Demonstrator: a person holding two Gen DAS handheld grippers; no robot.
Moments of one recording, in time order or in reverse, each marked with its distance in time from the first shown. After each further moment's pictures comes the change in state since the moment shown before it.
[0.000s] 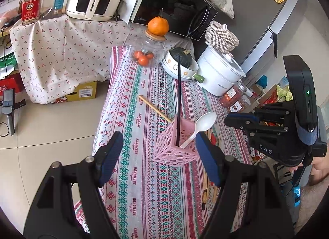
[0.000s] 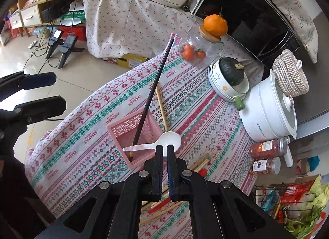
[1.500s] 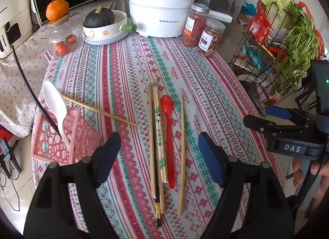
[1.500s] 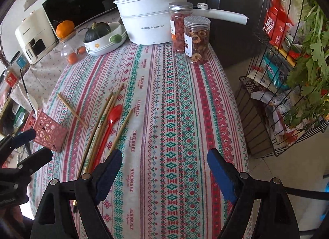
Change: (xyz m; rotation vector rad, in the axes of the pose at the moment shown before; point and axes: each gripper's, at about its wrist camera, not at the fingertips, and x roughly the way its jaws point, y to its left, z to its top) left arm 0.140 -0.199 -0.052 0.407 0.262 0.105; right arm 0.047 -0.180 -0.262 0.823 -0.026 0.037
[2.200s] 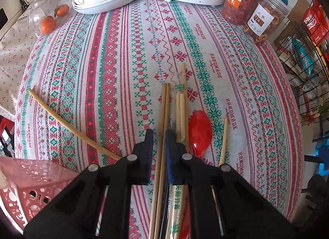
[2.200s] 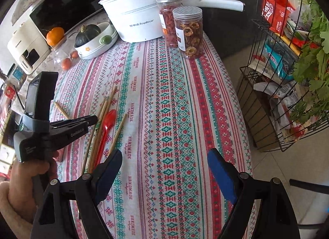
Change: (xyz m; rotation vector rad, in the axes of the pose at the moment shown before) left arm 0.121 0.007 0.043 -0.082 0.208 0.146; right arm 0.014 -0.015 0.016 0.064 0.050 0.046
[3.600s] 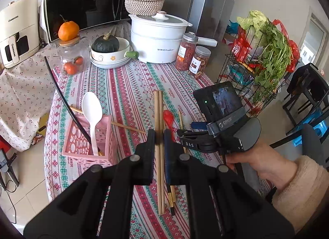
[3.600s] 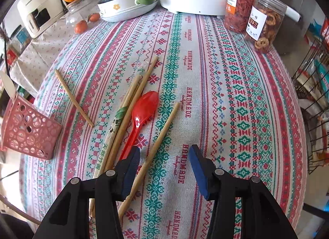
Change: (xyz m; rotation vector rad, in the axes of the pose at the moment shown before) left arm -0.161 0.062 -0.097 0.110 -0.405 -0.237; right arm 0.098 0.103 -0.007 -0.246 0.048 -0.071
